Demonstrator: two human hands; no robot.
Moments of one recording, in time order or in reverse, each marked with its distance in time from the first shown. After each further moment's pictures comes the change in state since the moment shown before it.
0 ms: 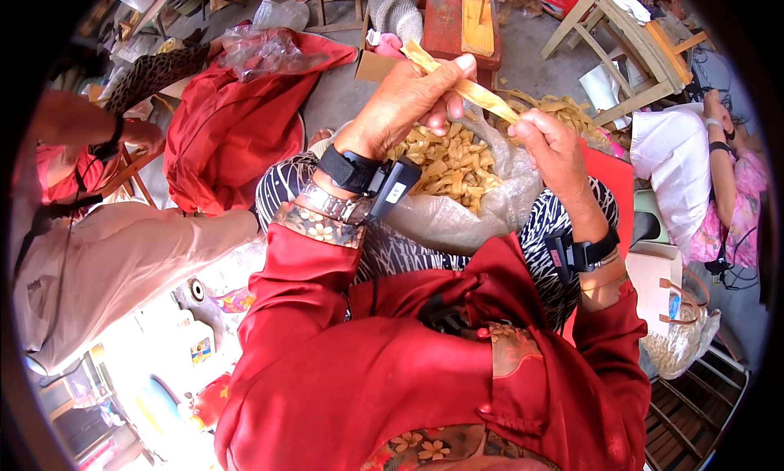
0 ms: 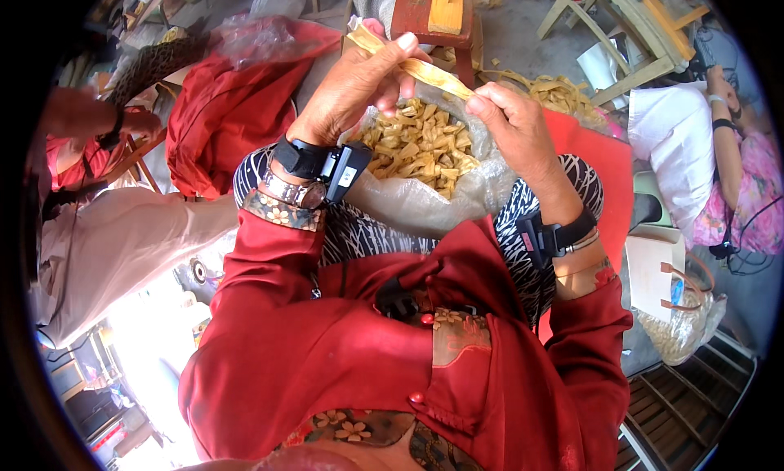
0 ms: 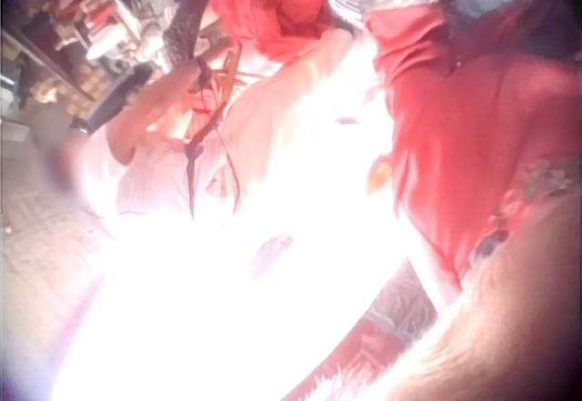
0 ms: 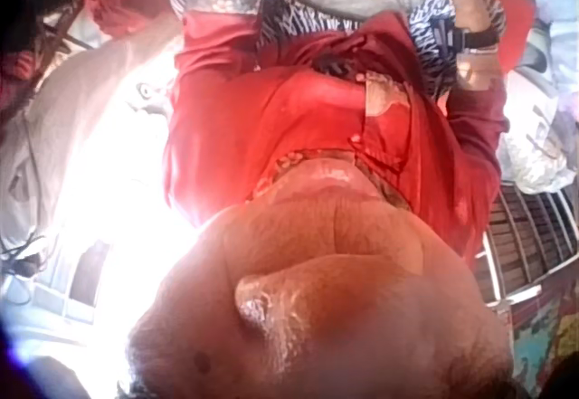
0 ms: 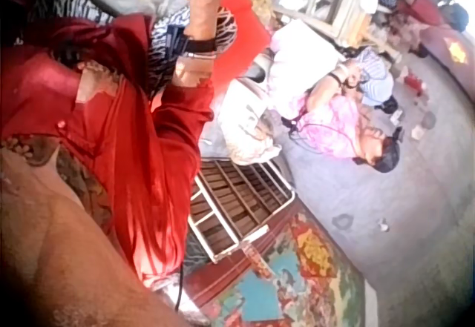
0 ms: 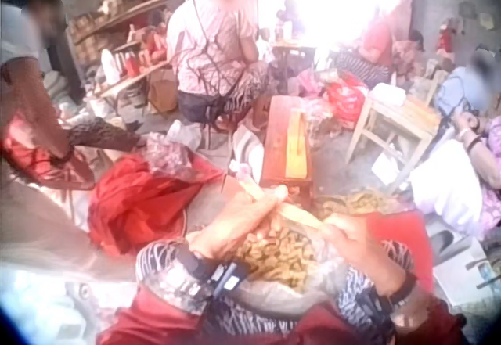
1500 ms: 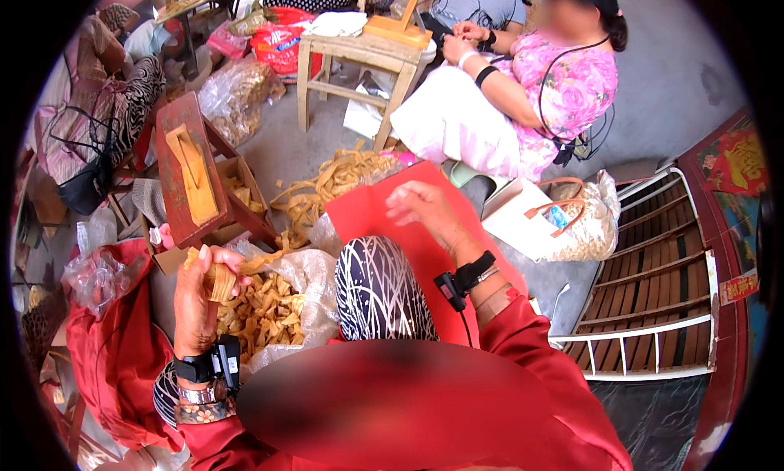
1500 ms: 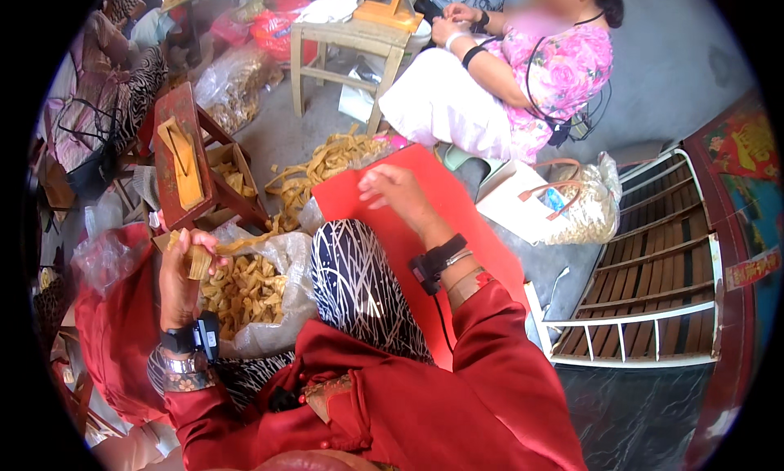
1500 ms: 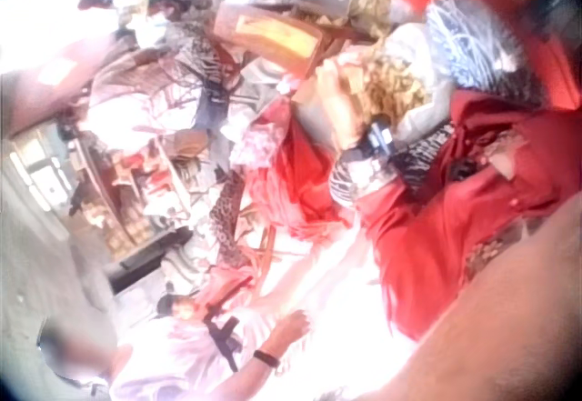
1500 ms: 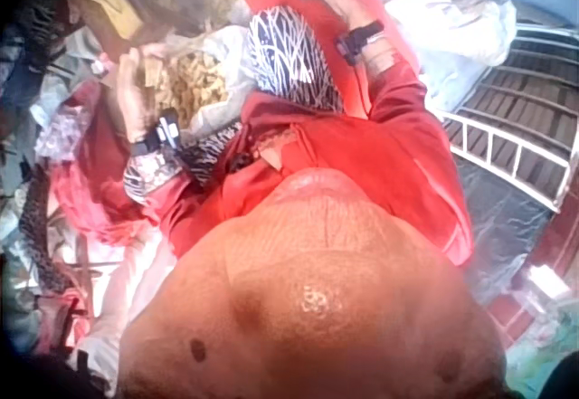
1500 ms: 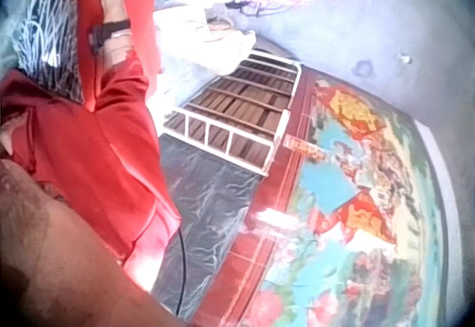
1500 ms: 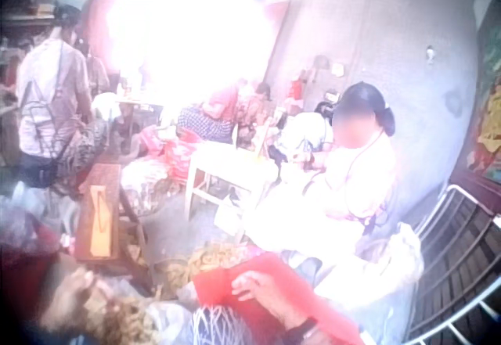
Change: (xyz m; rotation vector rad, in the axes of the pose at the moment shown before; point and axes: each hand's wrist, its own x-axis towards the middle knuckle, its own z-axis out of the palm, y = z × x) left_hand 0.025 -0.008 0.046 -0.131 -0.112 -0.043; right_hand -0.105 0.089 -0.141 0.390 0.517 0.400
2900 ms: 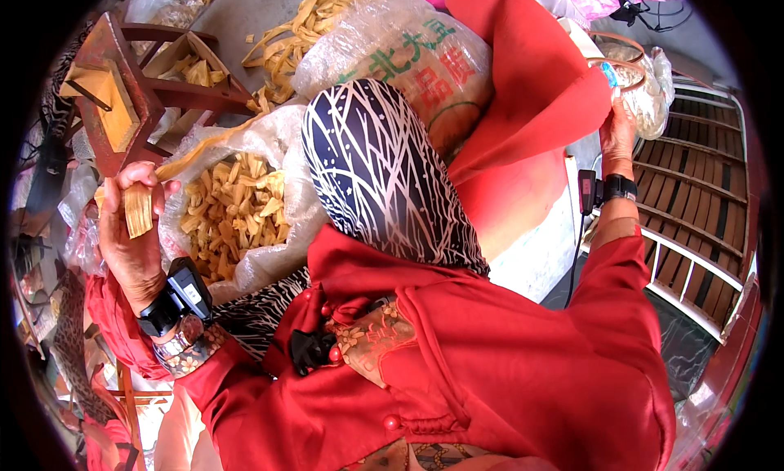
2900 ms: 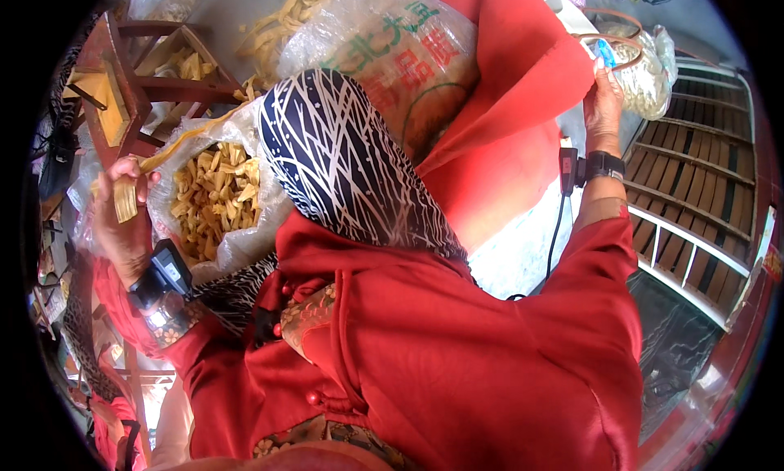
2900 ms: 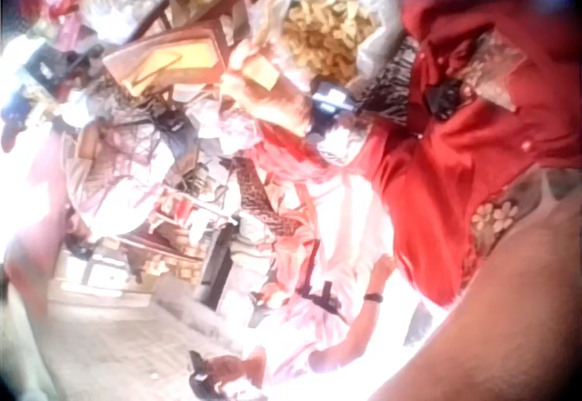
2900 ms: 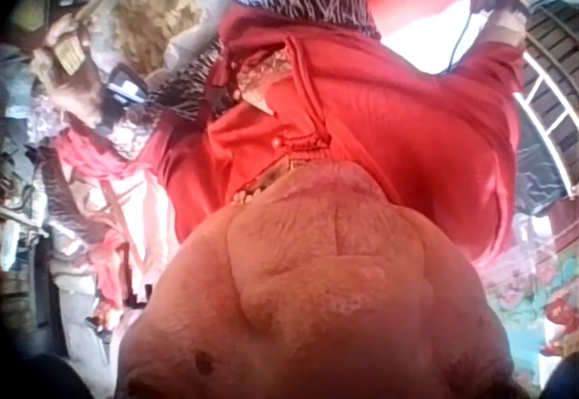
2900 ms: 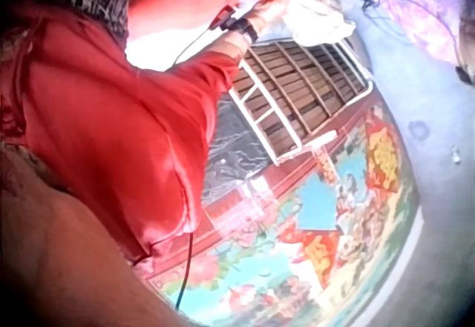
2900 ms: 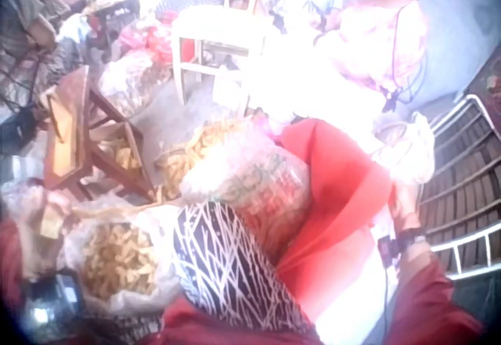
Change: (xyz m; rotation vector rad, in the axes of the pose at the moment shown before) left_hand 0.024 -0.017 -0.033 0.036 -0.120 -0.035; right_hand -0.147 0.084 -0.238 0.269 0.843 -0.064
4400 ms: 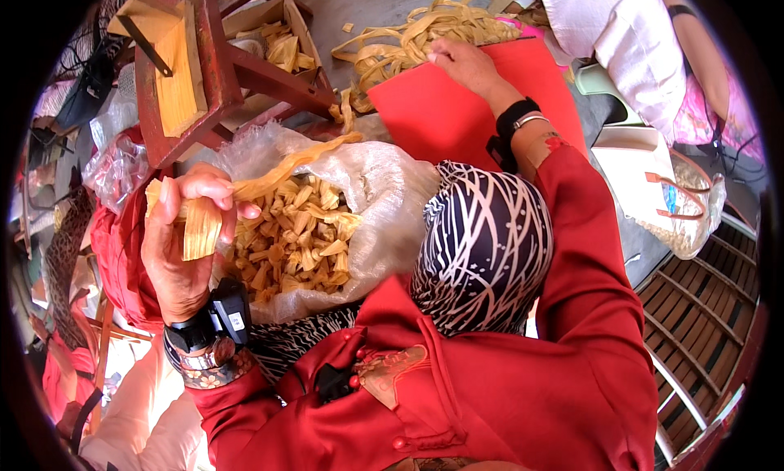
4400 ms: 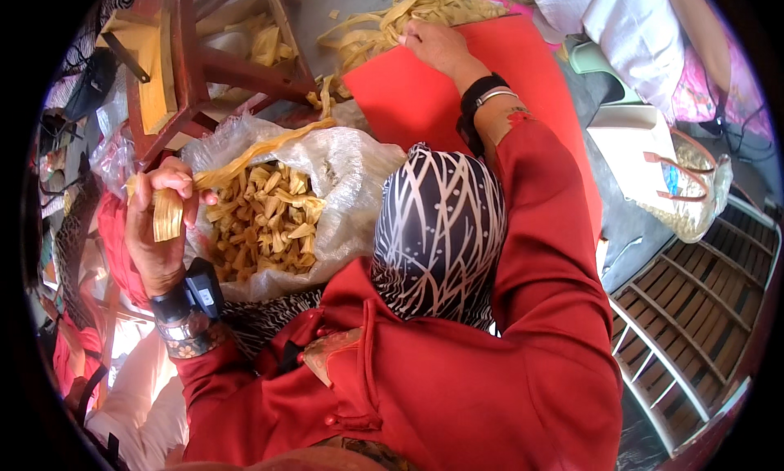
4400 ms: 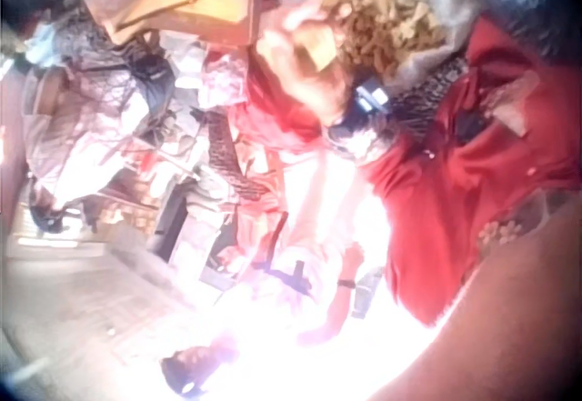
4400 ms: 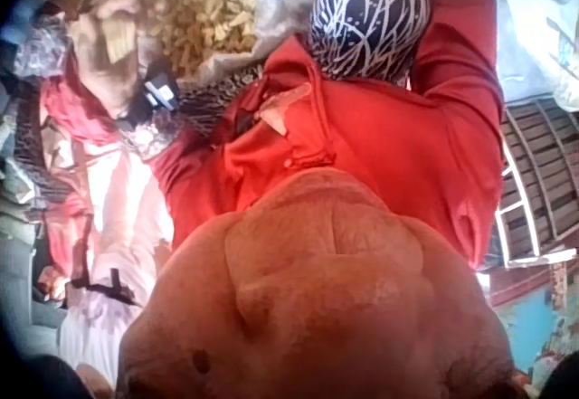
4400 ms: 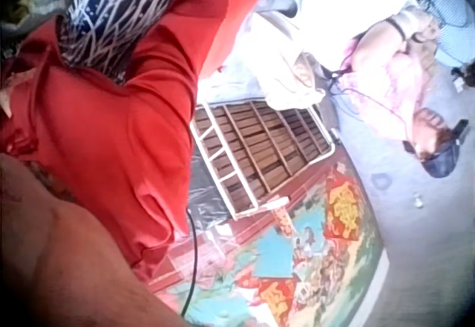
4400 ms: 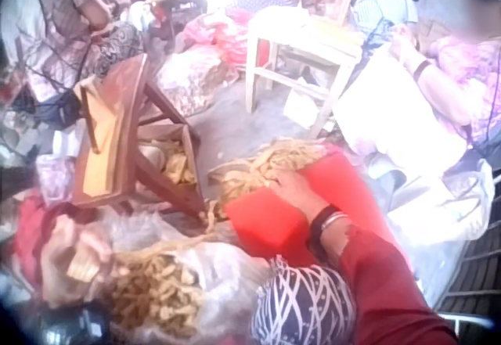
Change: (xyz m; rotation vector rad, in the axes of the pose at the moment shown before) left_hand 0.009 -0.005 0.009 -0.031 0.152 -0.066; right_hand 0.029 0.202 0.404 -1.039 -1.037 -0.484
